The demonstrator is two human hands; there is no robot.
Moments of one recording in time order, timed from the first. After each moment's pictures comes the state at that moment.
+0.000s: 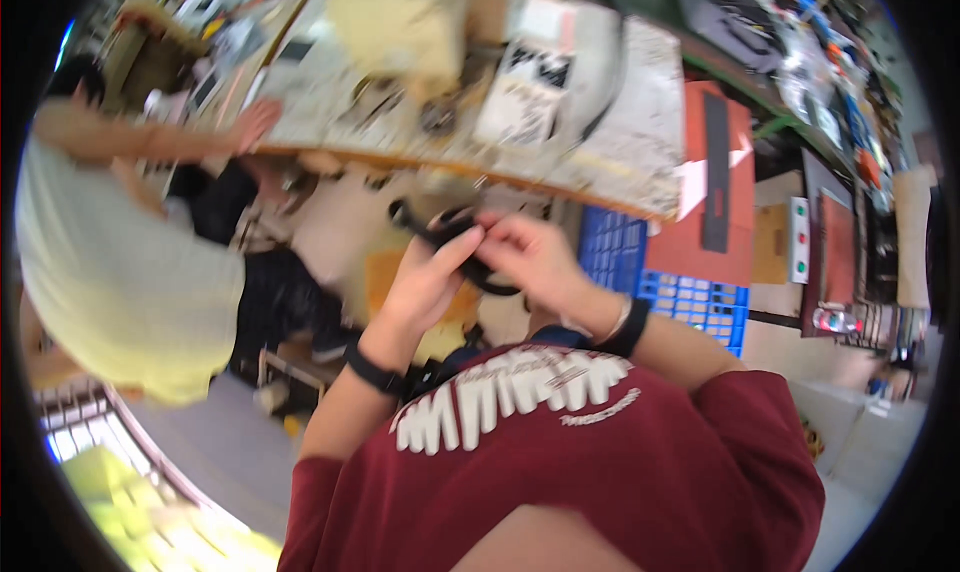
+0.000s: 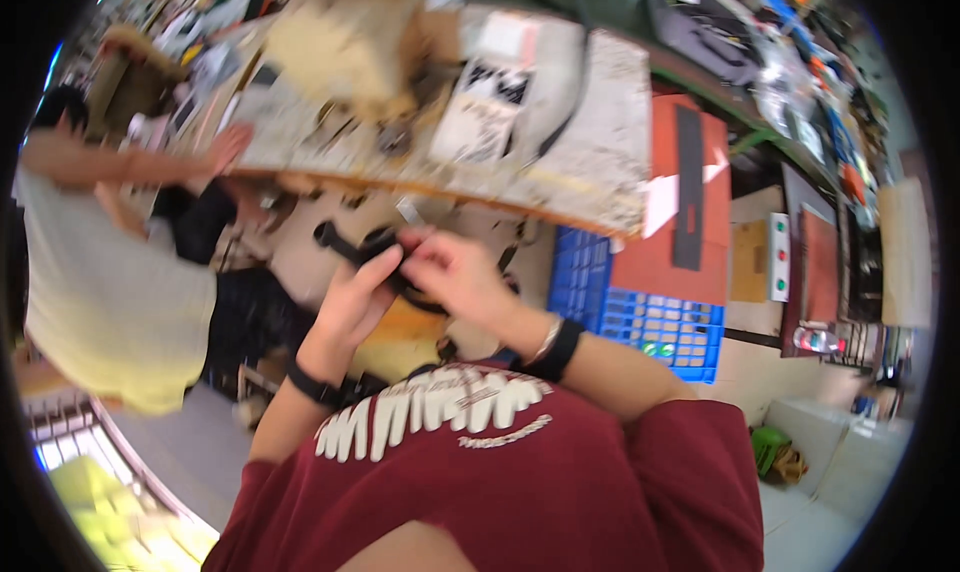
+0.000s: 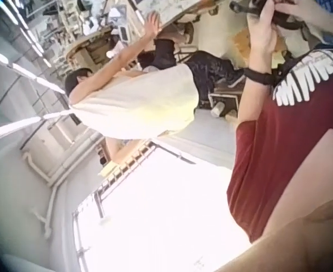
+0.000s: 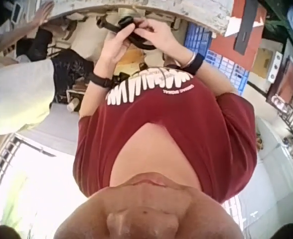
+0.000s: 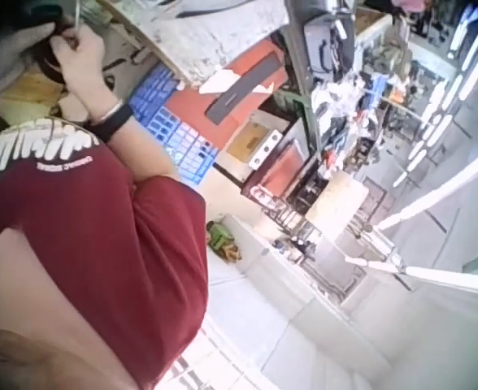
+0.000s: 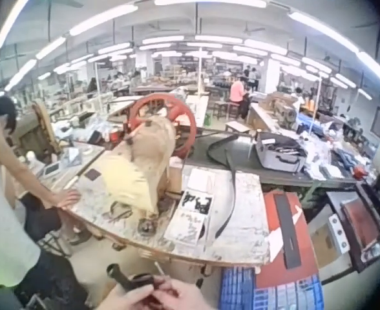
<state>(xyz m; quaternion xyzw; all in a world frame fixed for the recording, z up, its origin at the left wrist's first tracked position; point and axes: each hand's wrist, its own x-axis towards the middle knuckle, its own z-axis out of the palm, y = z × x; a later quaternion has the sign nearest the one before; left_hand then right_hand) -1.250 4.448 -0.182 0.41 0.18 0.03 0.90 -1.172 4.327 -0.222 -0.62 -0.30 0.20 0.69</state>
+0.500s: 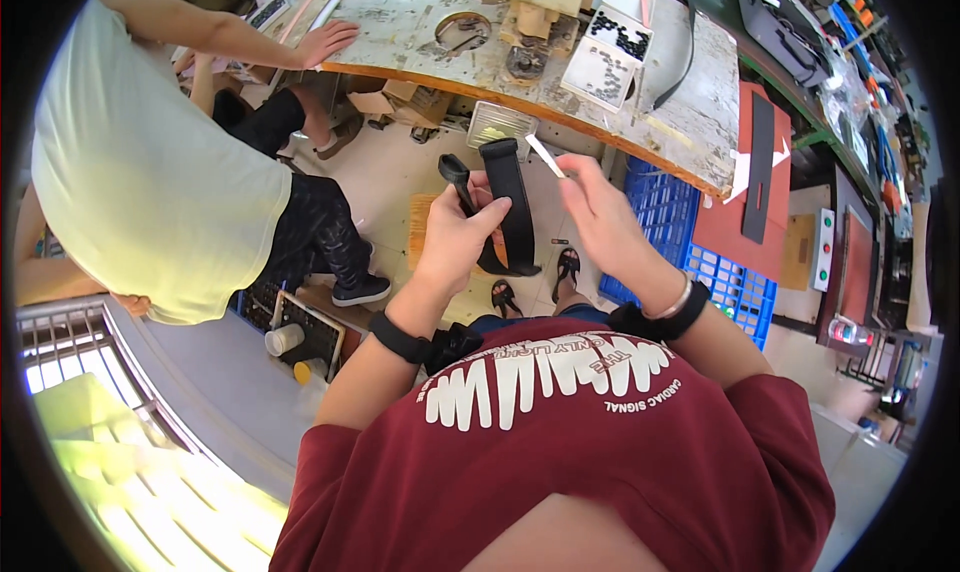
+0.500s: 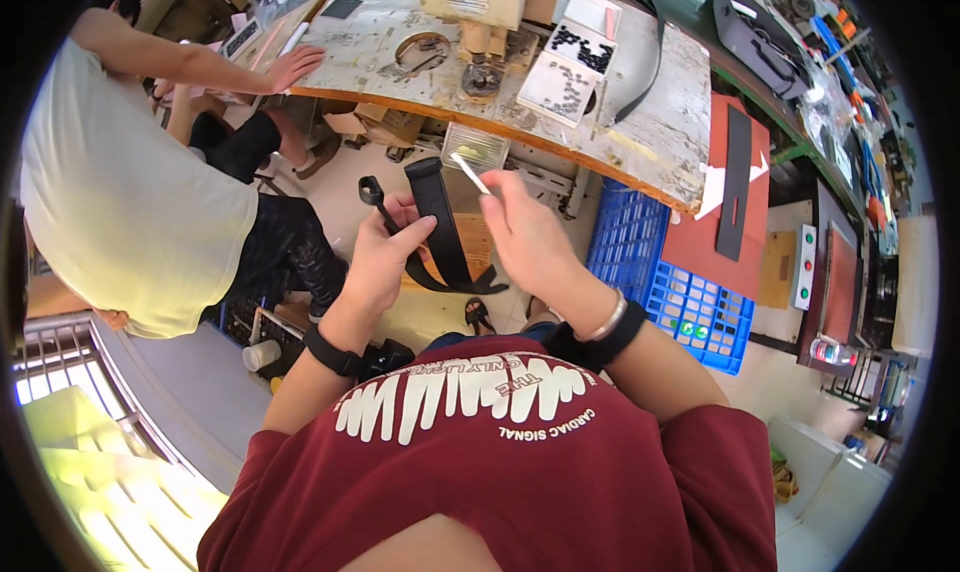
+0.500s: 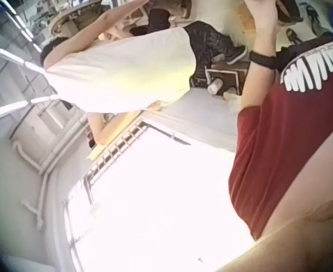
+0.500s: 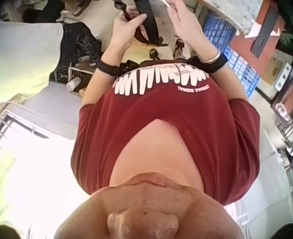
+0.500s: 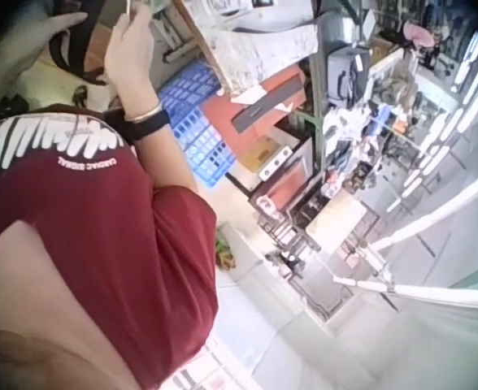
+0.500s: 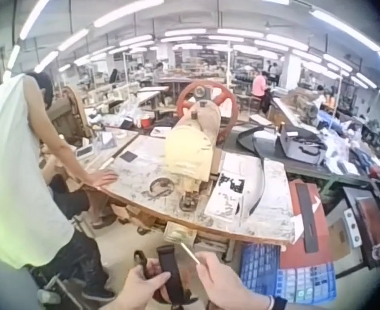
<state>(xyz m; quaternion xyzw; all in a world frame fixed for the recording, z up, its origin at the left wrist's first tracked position) -1.358 4.479 -0.192 0.55 0.30 0.13 0.77 -1.246 4.344 -0.166 -0.81 -0.32 0.23 0.44</state>
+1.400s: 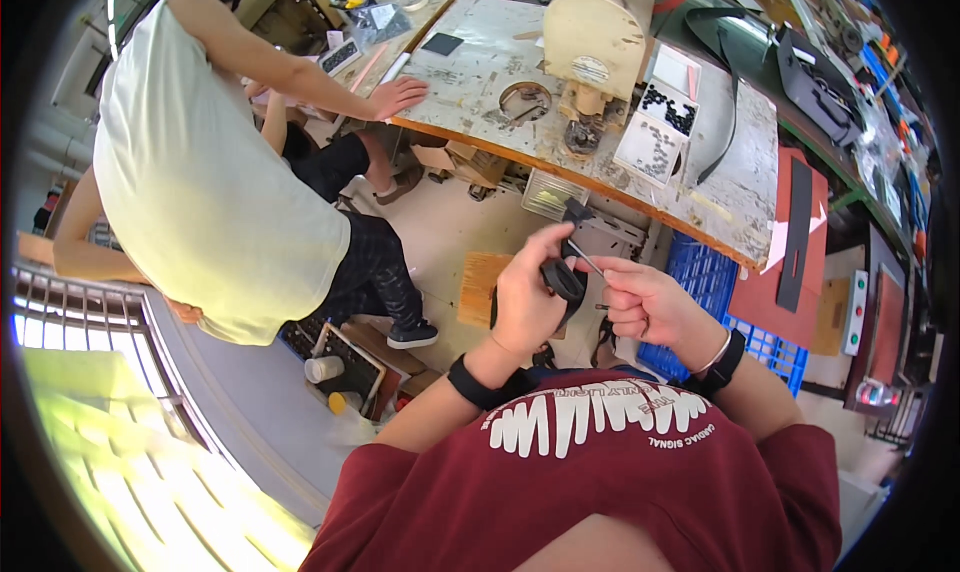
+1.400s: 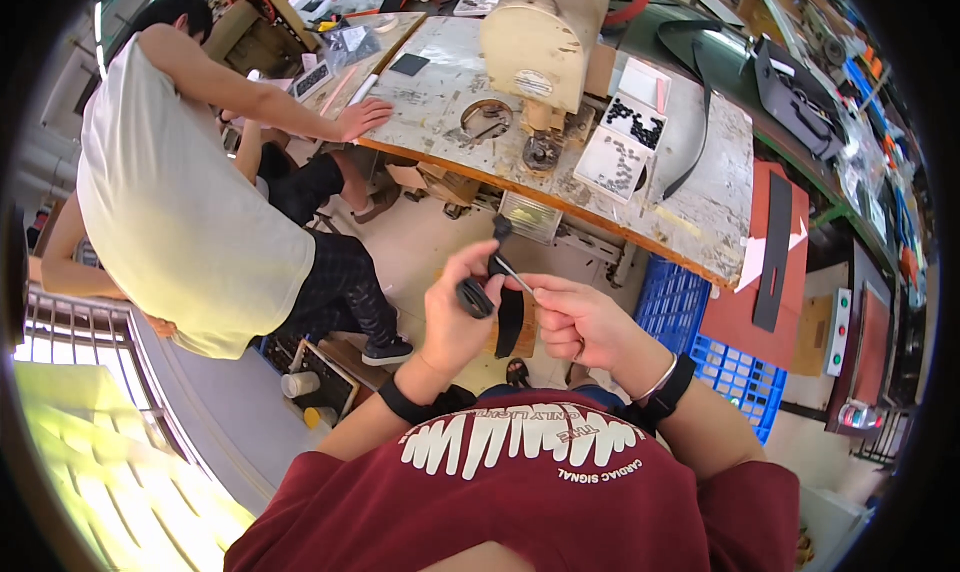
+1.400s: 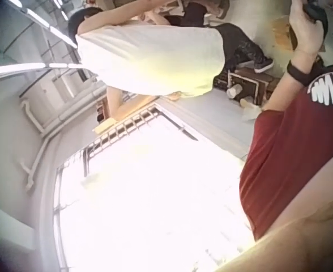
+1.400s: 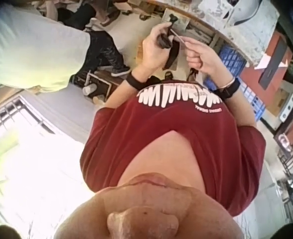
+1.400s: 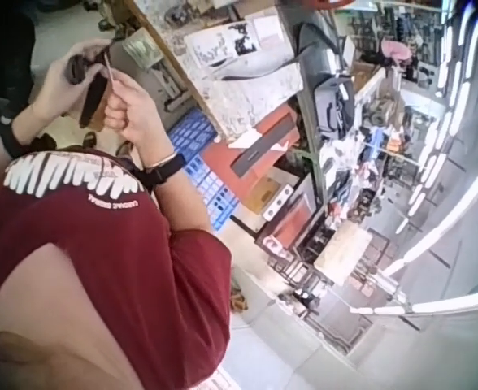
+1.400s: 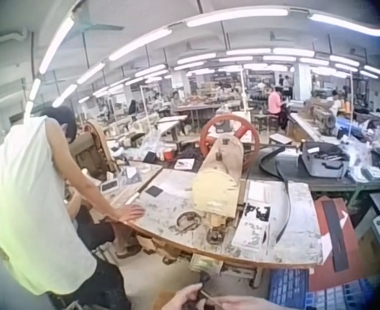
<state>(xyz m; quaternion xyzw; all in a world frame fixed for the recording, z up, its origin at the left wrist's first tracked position) -1.341 4.457 -0.171 0.78 0.22 0.31 0.50 -1.221 4.329 -0.157 -0.31 0.00 0.73 0.61</state>
